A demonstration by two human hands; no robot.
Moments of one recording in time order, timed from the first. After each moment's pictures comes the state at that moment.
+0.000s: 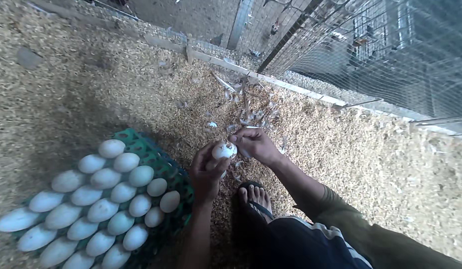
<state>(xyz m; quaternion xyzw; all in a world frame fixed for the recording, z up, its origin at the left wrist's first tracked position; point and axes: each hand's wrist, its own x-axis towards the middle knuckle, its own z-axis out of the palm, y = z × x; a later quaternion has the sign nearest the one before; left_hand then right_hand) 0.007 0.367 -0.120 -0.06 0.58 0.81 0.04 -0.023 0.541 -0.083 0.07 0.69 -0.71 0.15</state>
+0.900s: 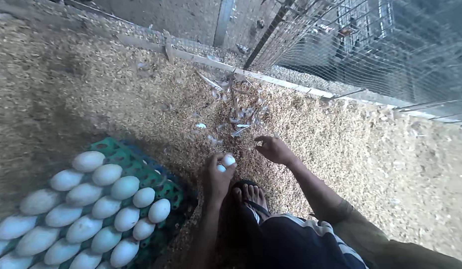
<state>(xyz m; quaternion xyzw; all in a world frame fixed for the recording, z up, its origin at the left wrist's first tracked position) 0.021 0.396 -0.144 -0.01 0.83 0.49 0.27 0.027 0.641 -0.125 0.17 0.89 -0.27 0.34</state>
